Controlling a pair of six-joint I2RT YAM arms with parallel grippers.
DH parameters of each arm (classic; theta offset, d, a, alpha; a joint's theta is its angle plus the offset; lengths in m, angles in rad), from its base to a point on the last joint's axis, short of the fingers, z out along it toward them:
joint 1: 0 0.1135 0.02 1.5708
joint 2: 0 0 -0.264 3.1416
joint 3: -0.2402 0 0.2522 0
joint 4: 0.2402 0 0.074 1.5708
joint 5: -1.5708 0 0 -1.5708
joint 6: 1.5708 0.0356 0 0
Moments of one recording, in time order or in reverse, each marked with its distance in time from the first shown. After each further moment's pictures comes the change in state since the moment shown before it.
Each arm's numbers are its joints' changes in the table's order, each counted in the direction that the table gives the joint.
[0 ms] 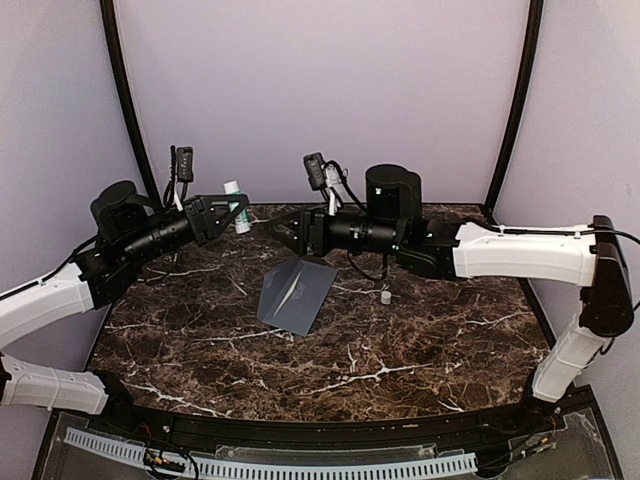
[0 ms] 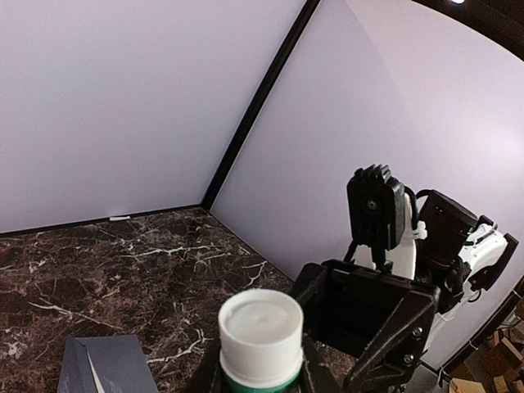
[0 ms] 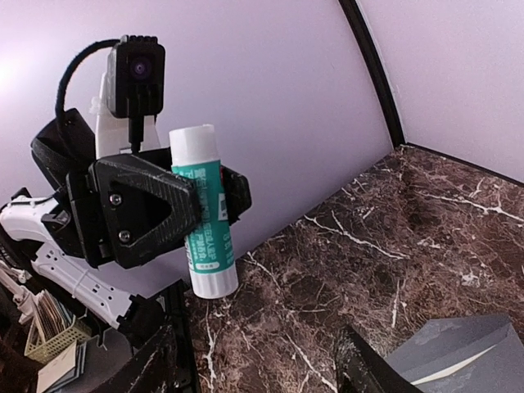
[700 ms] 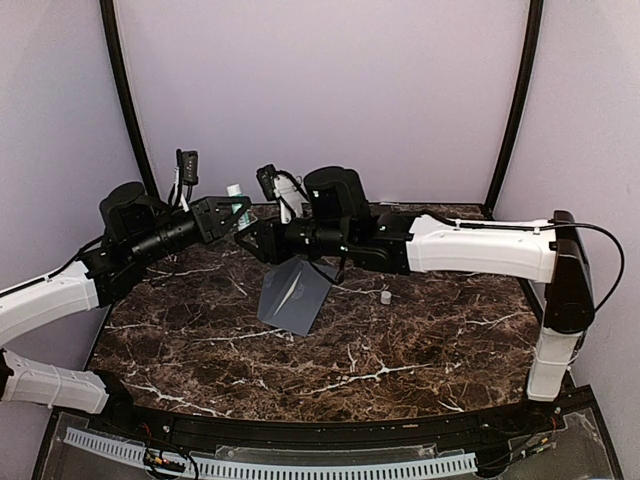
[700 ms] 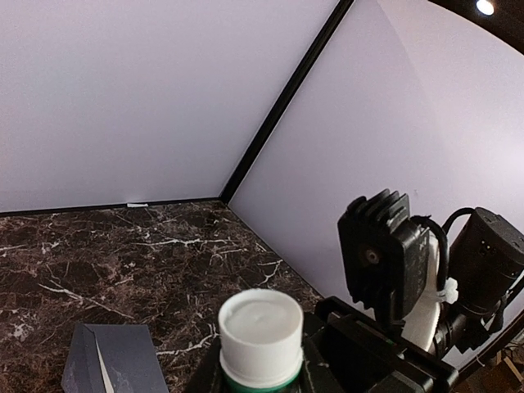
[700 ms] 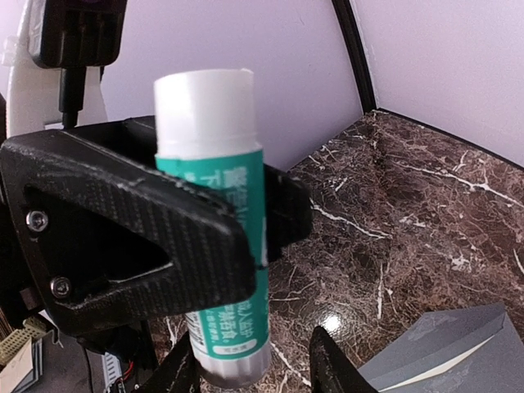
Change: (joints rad) left arm 0.003 -0.036 0.000 0.023 0.081 -0.035; right arm 0.098 -0.233 -0.320 0.275 -0.206 -0.072
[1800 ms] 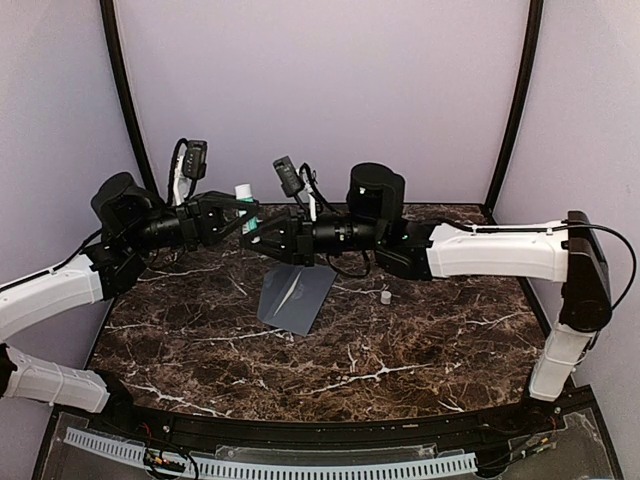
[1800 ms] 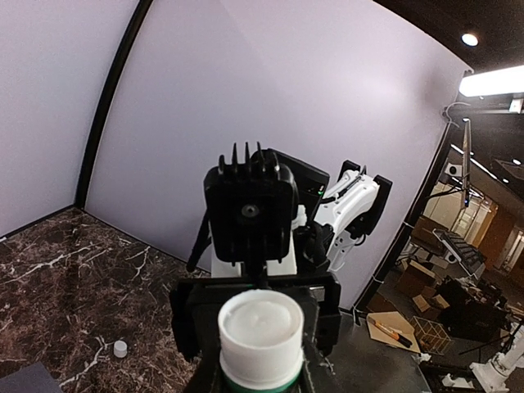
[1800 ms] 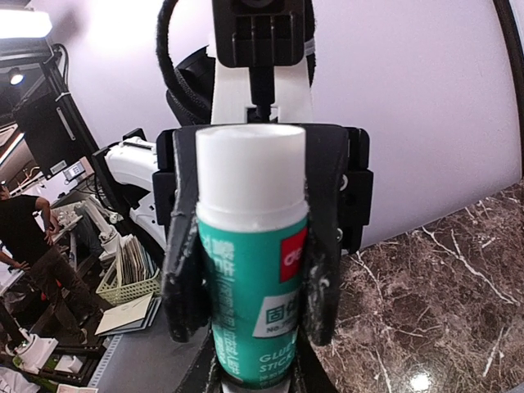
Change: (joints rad) left arm 0.027 -0.045 -0.034 -0.211 -0.531 -0.029; right arm -0.079 0.097 0.203 -0.407 0.573 0.074
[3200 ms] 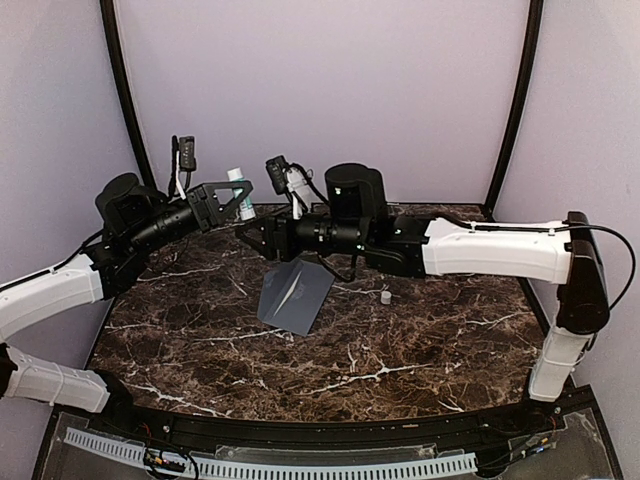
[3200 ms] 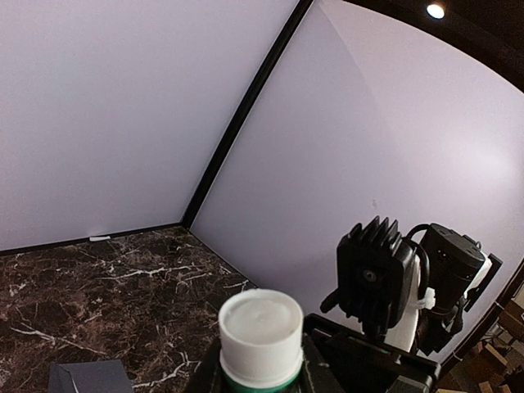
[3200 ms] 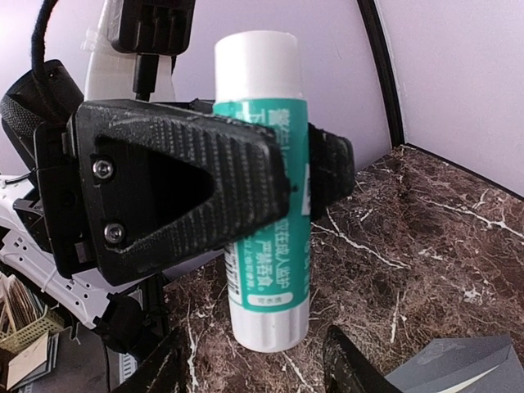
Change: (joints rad) left arm 0.005 -0.004 0.000 0.065 0.399 0.003; right arm 0.065 -0.021 -0.104 0.266 -0.475 -0.103
